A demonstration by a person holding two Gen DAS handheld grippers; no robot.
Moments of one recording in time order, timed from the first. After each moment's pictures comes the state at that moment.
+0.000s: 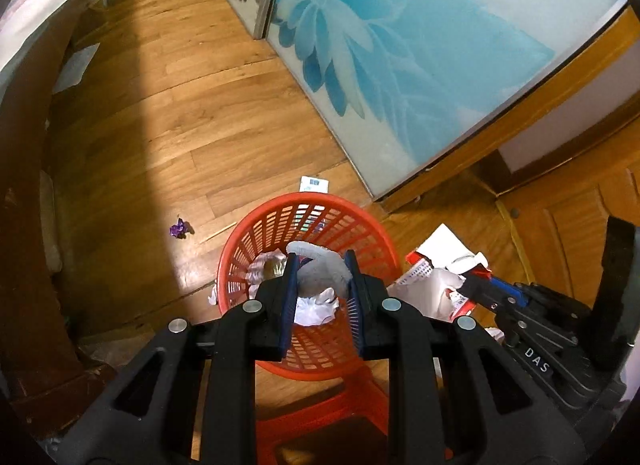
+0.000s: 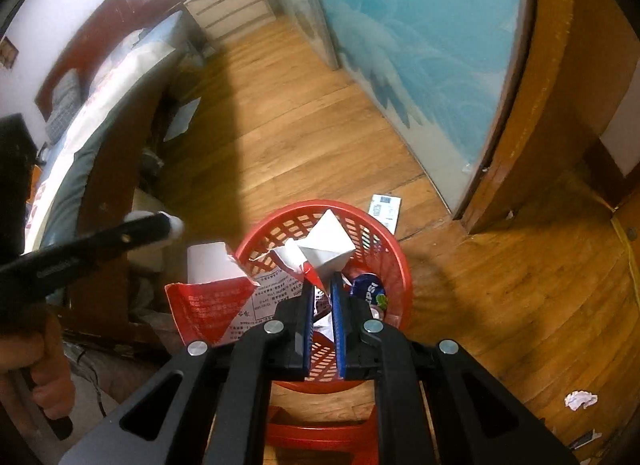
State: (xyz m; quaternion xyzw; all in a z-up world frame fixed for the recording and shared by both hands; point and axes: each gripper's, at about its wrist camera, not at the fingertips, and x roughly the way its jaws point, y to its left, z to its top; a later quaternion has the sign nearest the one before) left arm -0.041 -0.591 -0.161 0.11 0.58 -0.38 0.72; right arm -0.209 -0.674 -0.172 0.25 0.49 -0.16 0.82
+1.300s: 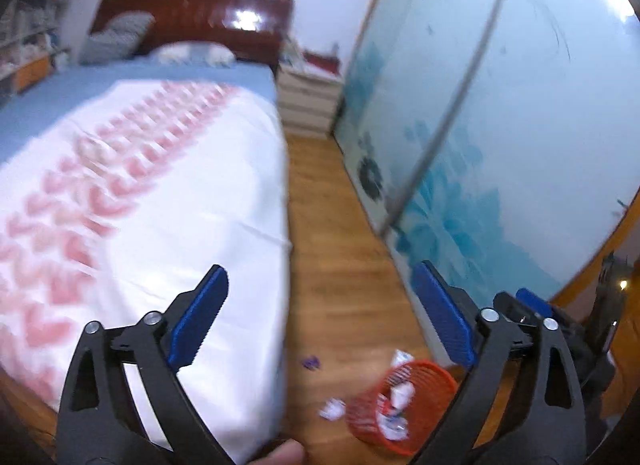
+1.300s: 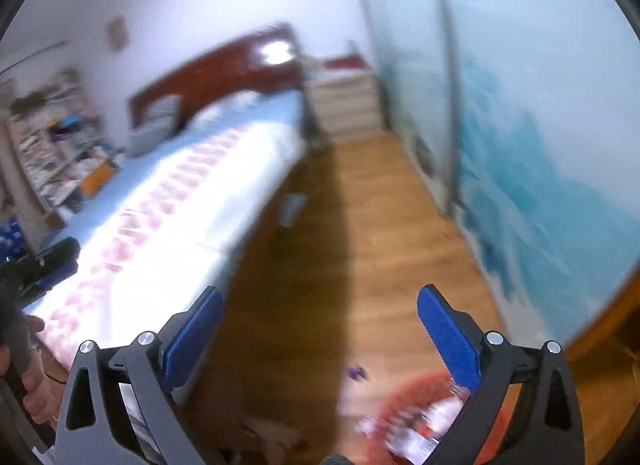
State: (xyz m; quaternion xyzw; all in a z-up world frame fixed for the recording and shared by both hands) left arm 0.032 -0.283 0.048 -0.06 0.33 -0.23 0.92; right arm -0.043 -0.455 0.033 0.12 0.29 -0.04 0.95
